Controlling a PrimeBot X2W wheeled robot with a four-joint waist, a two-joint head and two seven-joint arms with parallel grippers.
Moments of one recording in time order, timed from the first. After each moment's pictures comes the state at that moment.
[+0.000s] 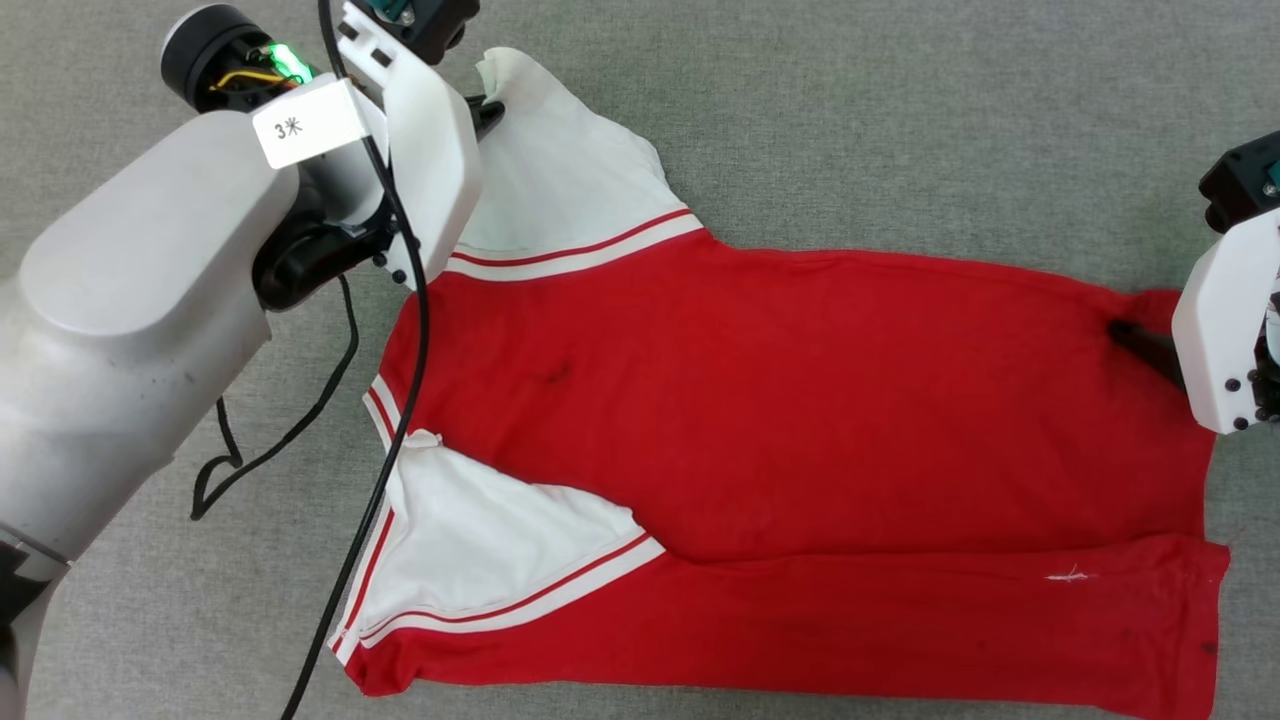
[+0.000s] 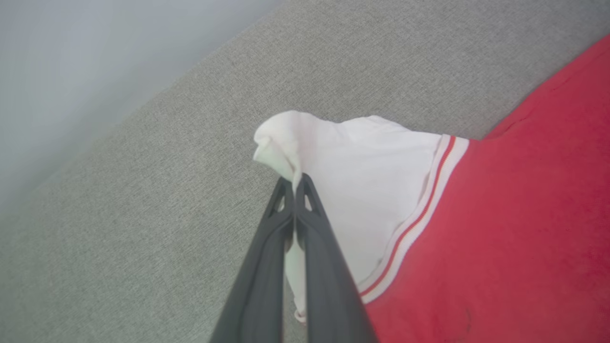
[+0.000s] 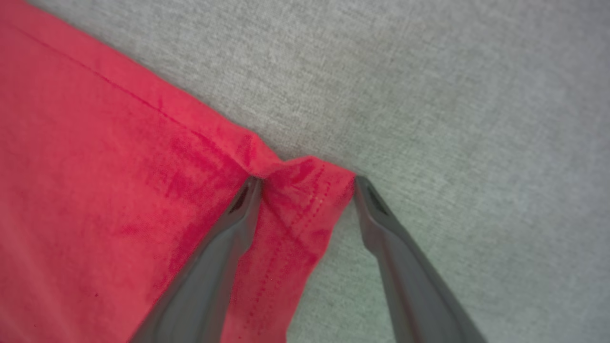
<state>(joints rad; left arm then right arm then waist) -1.29 0.58 -1.13 0.47 -0.94 -0.13 0.39 -0.73 -0.69 0.52 0.36 0.68 0.13 0.84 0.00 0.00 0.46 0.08</state>
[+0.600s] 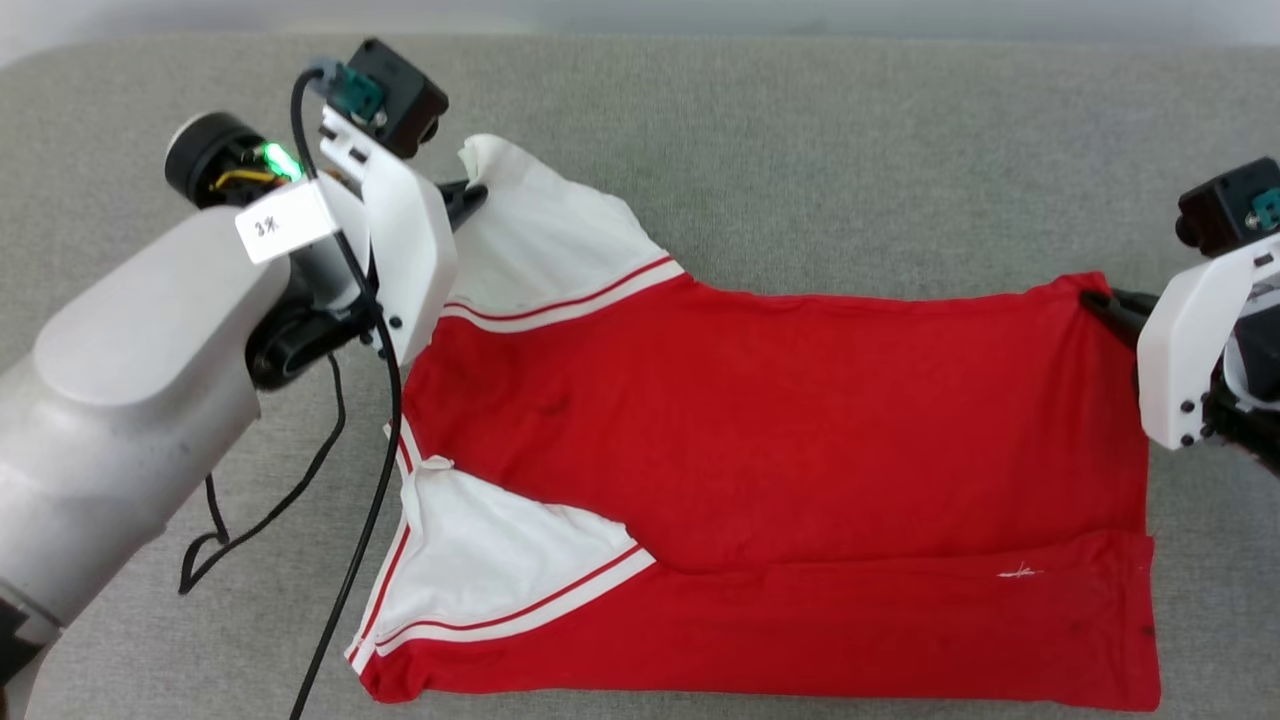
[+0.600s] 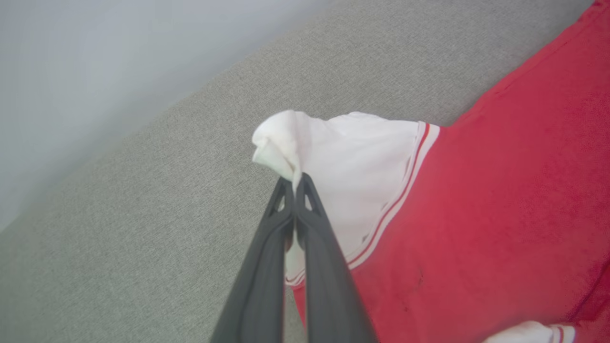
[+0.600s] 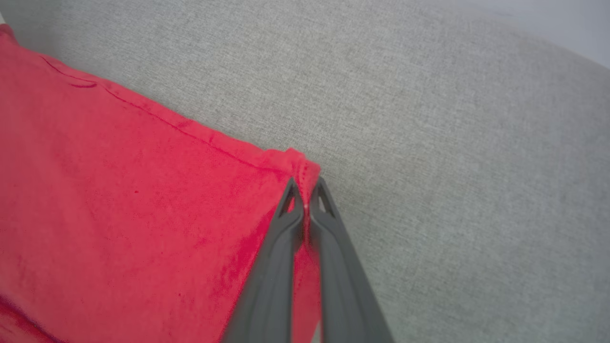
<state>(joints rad) -1.19 0.61 -1.15 0.47 -0.98 -0.12 0.30 -0.74 -0.65 0.56 0.43 0.75 0.13 0.48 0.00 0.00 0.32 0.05</state>
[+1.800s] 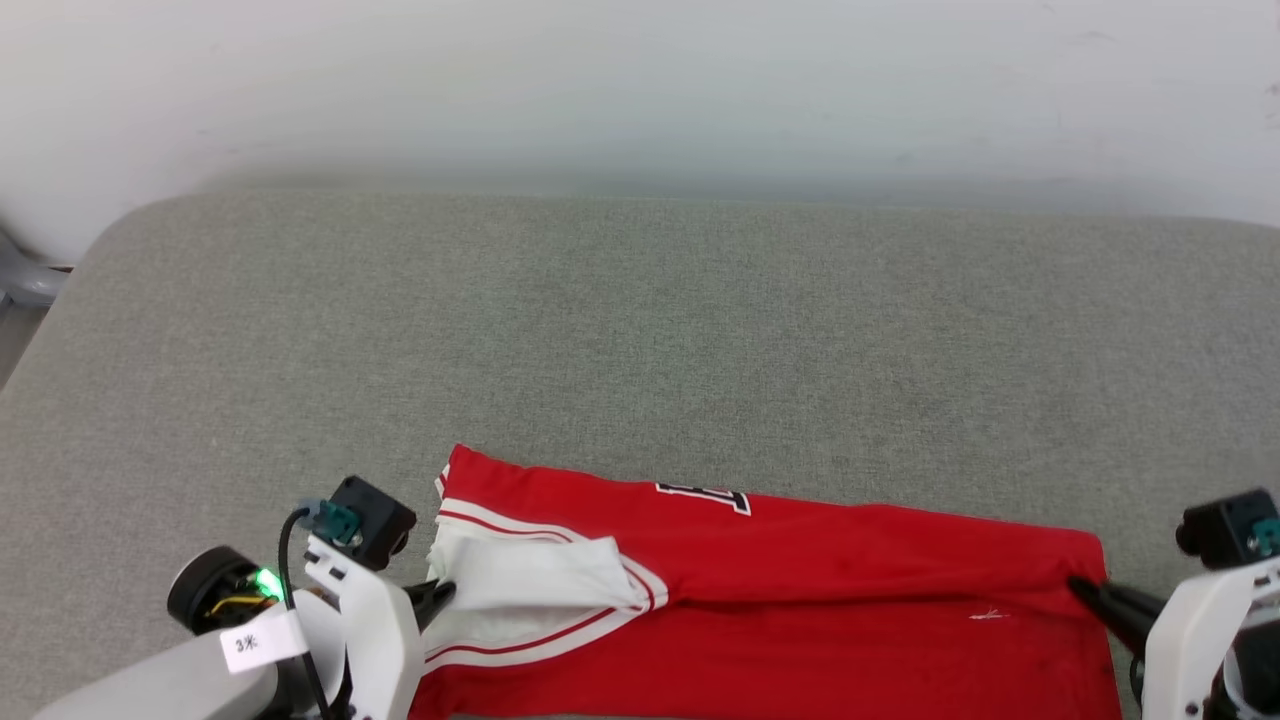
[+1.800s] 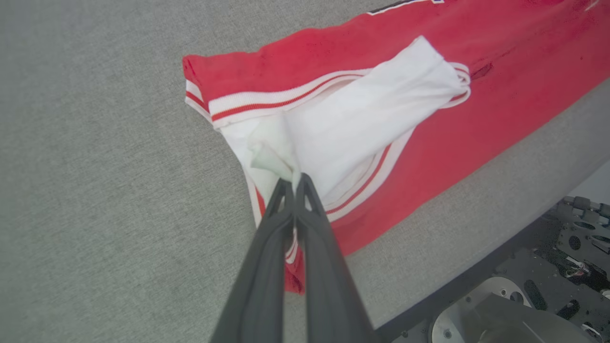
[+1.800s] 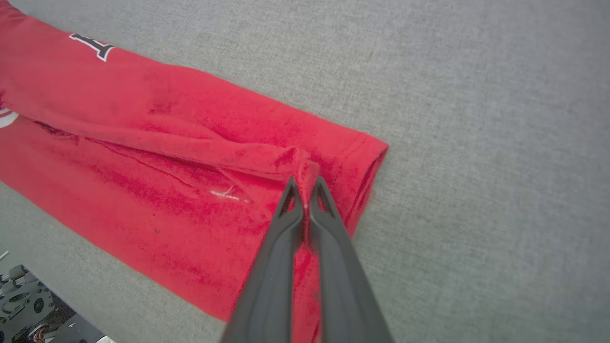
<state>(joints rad) -0.63 0.91 -1.24 -0.02 -1.08 0.16 0.22 -0.20 -0.70 0.47 0.28 0.84 0.13 0.26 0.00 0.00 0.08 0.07</state>
